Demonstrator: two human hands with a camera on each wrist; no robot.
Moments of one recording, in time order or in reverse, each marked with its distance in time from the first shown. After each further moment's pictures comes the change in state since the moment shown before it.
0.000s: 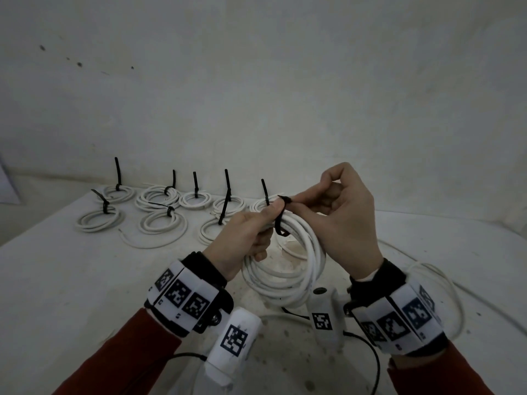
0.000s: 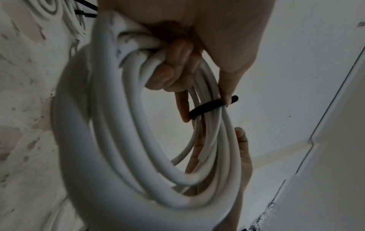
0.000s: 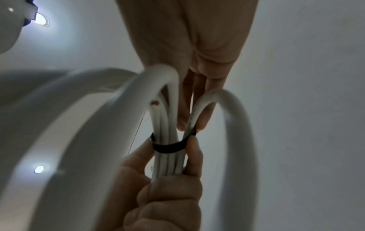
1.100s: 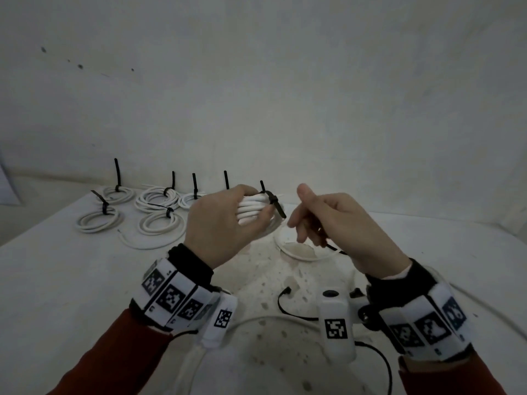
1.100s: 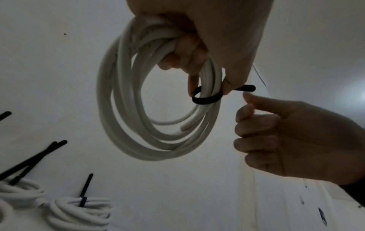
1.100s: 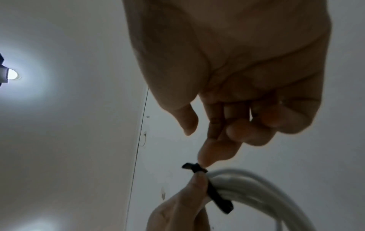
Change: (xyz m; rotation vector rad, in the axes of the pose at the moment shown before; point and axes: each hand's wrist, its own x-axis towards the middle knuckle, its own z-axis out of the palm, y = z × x) left_hand 0.000 0.008 -0.025 1.077 0.502 0.835; right_hand 0.008 -0.022 -0.012 -0.139 -0.327 0.471
